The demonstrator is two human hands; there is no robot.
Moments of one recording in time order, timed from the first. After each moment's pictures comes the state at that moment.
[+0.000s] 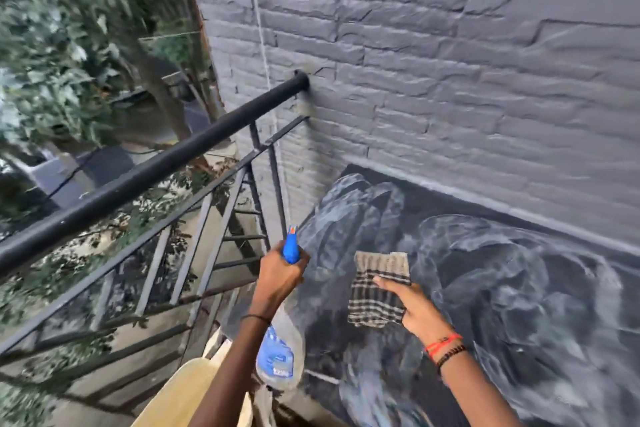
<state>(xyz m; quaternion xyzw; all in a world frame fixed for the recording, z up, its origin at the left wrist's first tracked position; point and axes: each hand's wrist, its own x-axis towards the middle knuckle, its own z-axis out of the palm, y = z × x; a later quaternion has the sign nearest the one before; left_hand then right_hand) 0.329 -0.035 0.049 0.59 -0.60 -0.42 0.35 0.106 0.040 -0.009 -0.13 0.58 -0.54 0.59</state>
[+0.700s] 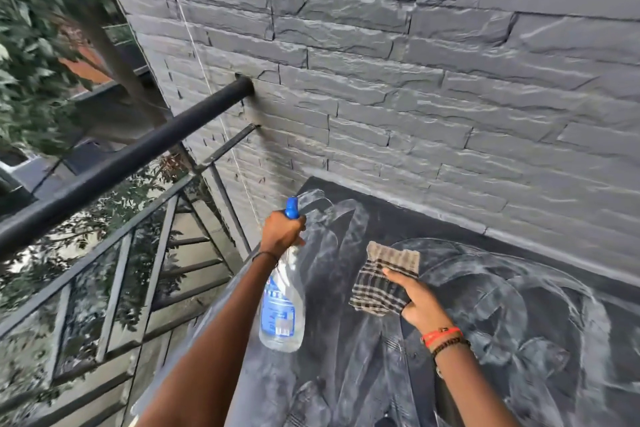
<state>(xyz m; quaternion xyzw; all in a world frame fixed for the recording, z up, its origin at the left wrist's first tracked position) 0.149 -0.210 0.042 0.62 -0.58 -0.45 0.27 -0.057 -0.048 -0.025 -0.03 0.52 -0.59 0.61</state>
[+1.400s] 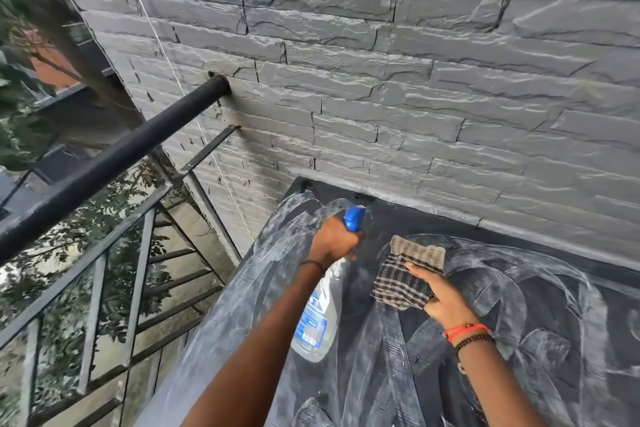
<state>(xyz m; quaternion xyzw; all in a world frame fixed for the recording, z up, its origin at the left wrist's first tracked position) 0.058 -0.184 0.043 0.50 -0.71 -0.47 0.13 -0.111 -0.047 -0.038 -0.02 0.55 -0.59 0.59</state>
